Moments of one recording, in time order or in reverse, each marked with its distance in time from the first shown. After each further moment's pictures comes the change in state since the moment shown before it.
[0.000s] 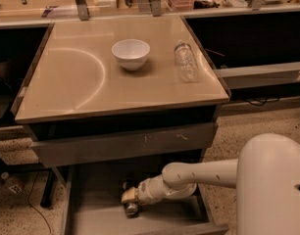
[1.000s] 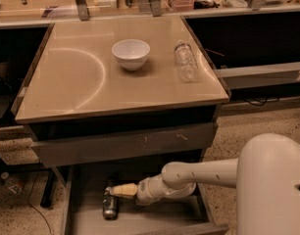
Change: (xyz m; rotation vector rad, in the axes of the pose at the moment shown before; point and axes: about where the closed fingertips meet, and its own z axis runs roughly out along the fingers) arm 0.000 0.000 0.000 0.000 0.001 0.000
